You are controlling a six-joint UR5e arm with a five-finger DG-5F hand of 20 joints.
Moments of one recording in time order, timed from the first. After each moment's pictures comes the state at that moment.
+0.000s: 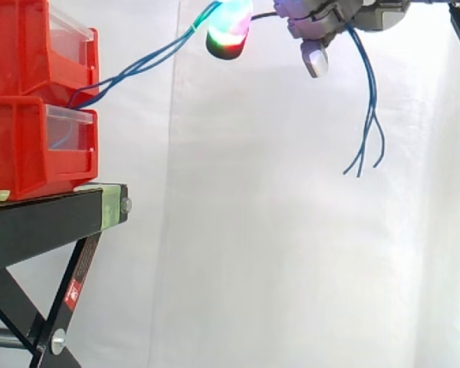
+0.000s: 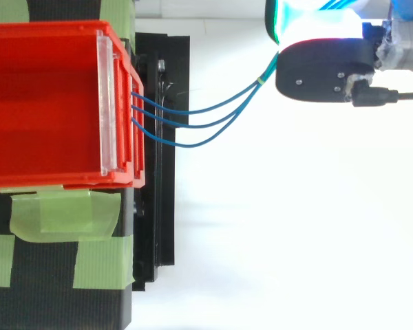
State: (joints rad) arm 0.21 -1.73 -1.71 -2.63 -0.99 -0.96
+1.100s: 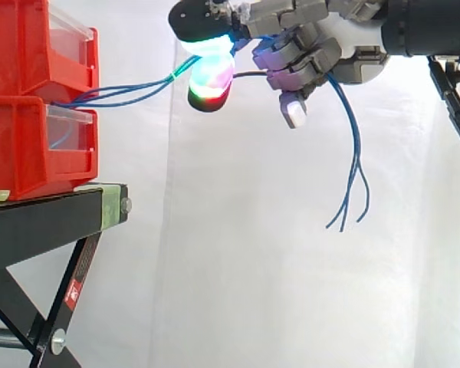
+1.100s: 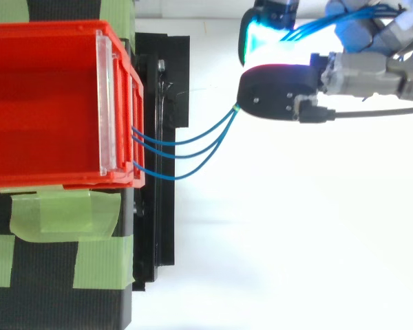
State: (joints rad) arm 0.21 -1.81 -1.71 -2.60 -0.97 -0.82
